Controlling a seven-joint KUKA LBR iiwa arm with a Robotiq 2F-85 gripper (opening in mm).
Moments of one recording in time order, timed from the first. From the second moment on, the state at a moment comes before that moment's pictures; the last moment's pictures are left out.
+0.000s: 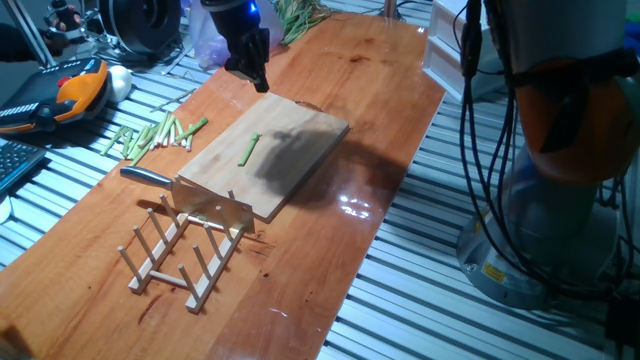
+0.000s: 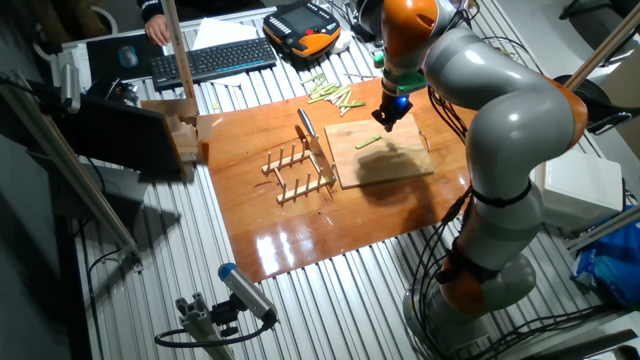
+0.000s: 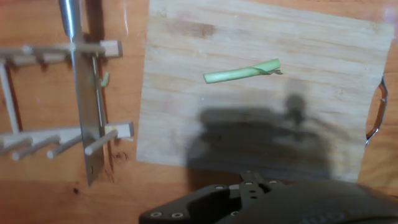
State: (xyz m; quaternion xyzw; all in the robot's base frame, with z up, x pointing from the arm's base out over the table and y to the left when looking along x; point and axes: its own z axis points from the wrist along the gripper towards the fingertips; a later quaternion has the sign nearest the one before) arm 0.515 0.000 0.236 0.02 -1.00 0.00 0.08
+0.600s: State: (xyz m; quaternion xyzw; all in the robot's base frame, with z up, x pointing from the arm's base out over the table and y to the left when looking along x) arm 0.515 0.001 0.236 0.00 -1.00 0.03 0.06
